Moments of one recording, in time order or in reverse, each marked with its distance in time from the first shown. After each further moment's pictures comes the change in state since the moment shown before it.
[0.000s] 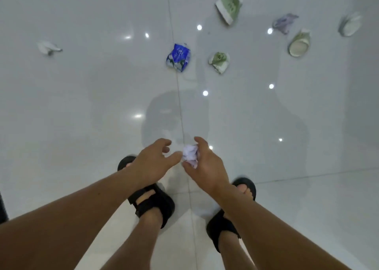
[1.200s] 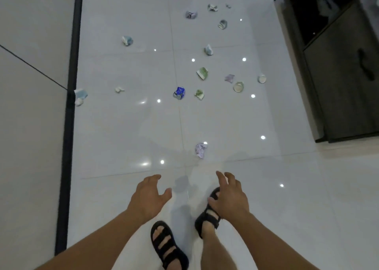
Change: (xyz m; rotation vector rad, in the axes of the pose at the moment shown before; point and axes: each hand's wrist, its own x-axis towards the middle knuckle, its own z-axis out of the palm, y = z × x) left_hand -0.391 -0.080 0.128 0.167 0.328 0.108; right_hand -0.404 0.003 -0.052 -0.487 0.105 0.071
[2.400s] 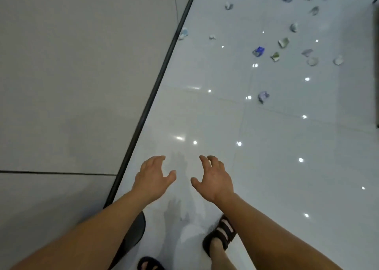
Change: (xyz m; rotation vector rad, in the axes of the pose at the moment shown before) left_hand -0.422 -0.339 0.200 -0.171 0.346 -0.155; right_hand -0.396 -0.071 0.322 -0.156 -0.004 -0.527
